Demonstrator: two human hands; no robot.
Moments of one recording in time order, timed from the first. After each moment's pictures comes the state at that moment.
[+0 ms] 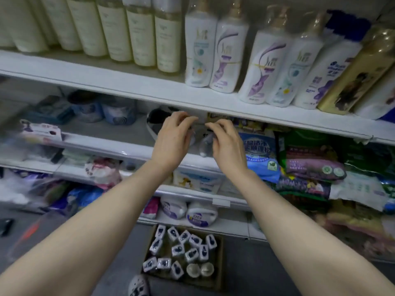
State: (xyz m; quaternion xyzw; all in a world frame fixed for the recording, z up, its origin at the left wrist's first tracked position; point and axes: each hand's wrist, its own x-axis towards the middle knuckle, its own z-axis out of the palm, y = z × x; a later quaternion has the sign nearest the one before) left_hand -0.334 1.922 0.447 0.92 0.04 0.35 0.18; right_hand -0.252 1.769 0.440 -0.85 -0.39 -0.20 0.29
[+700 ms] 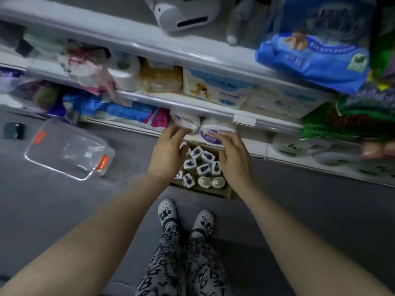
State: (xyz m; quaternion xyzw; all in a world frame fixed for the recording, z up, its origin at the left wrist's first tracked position) left_hand -0.442 1.870 0.169 0.93 0.19 0.11 0.30; right_hand -0.348 1.700 0.160 -0.90 -0.30 0.08 0.31
